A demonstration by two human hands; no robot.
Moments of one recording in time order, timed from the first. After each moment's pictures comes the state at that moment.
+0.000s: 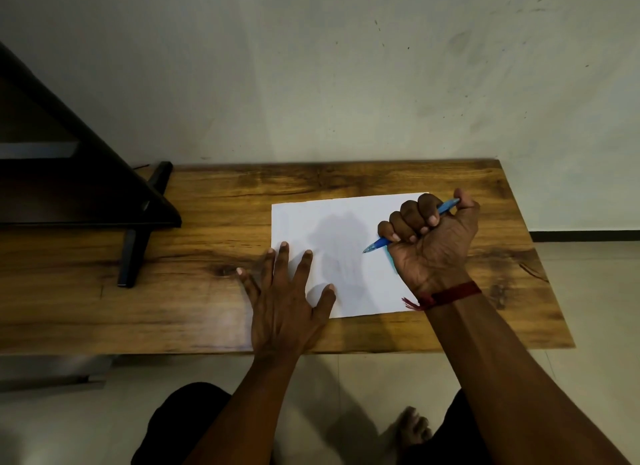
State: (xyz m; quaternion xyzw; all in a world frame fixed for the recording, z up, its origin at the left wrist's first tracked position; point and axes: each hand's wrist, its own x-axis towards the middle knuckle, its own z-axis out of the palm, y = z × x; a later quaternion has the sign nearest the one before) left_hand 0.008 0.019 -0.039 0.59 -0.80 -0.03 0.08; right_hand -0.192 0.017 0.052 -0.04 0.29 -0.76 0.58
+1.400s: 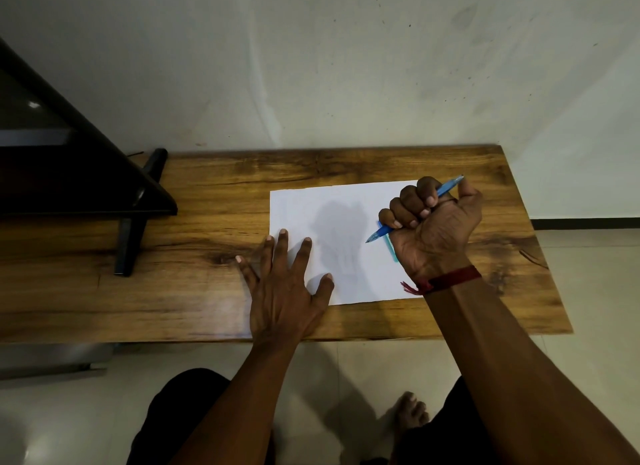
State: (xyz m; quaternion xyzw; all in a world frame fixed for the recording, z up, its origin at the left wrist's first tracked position) left_hand 0.008 0.018 -0.044 0.58 -0.81 -0.04 0.08; right_hand -0.194 0.017 0.052 -0.05 0.29 -0.76 0.57
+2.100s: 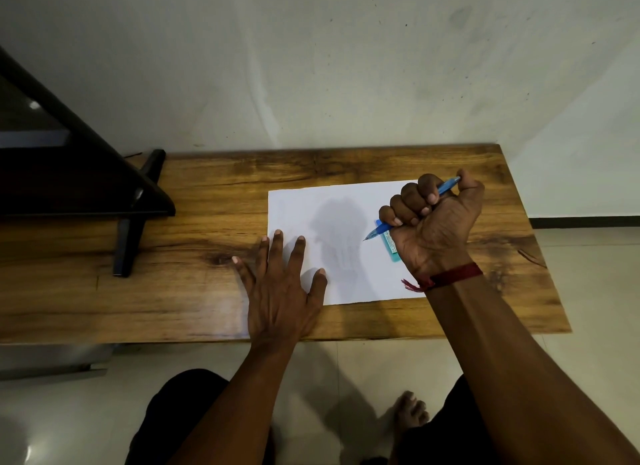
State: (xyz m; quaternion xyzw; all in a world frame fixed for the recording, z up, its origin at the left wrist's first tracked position) left_hand 0.007 0.019 -0.046 0.60 -0.80 -0.03 0.09; right_hand -0.199 0.015 0.054 -0.04 0.31 -0.76 0.56
